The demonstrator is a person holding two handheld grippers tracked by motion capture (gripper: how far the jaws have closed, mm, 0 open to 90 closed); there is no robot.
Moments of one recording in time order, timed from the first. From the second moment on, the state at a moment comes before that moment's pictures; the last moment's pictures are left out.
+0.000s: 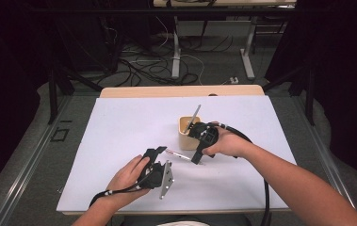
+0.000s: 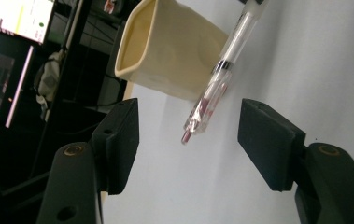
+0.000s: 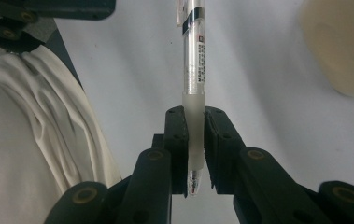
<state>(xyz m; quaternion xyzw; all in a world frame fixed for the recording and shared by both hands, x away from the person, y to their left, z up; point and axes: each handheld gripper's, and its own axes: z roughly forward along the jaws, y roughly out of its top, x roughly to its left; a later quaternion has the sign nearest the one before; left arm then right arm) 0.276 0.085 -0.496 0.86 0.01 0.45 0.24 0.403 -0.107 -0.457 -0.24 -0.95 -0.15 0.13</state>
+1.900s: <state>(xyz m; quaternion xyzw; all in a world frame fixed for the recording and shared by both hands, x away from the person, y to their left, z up) 0.278 0.056 -0.527 0.84 -0.14 0.51 0.12 0.397 -0.093 -0.454 -0.25 -0.94 -0.16 0.15</state>
